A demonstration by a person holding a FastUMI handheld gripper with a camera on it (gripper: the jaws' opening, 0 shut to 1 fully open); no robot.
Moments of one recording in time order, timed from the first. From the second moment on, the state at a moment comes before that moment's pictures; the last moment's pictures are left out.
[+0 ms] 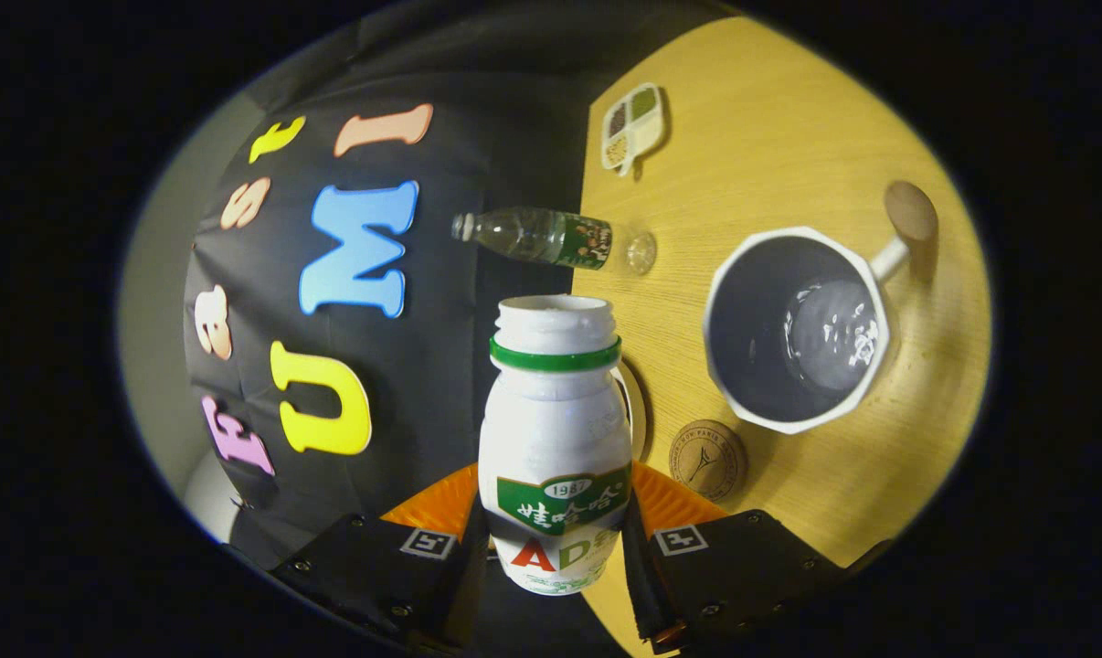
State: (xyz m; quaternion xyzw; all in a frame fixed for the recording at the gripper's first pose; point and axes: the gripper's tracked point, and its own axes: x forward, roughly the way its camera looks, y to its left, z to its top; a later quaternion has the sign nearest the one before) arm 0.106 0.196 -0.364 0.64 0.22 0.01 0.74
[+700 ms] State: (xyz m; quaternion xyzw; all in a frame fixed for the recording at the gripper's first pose) arm 0.109 0.215 -0.330 0.29 0.18 0.11 0.93
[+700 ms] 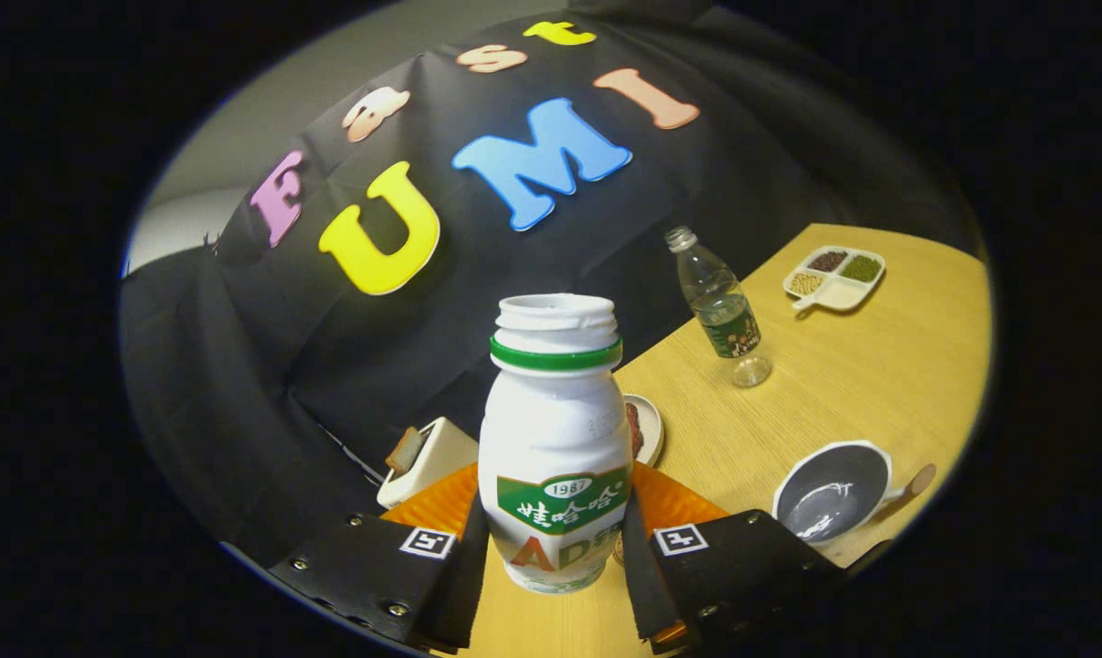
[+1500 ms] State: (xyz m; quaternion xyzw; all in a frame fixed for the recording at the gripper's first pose) arm 0.112 0.230 -0.302 0.01 0.04 0.05 1.00
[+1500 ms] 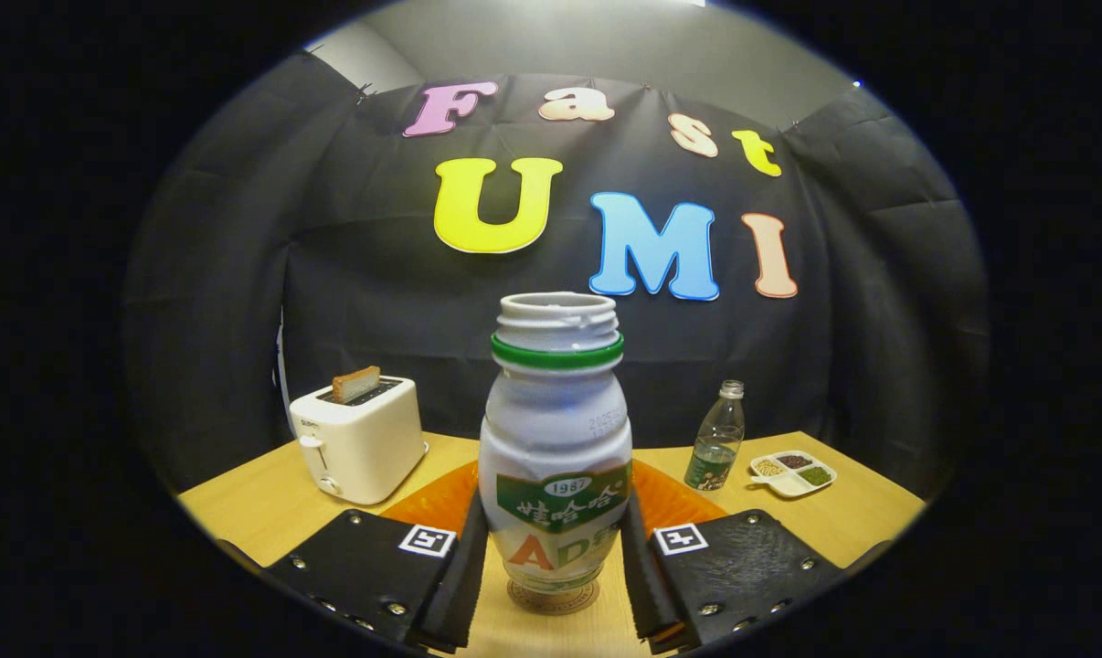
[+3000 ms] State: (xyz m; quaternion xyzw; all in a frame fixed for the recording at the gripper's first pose) arm 0.149 0.246 -0.400 0.03 0.14 0.05 0.99
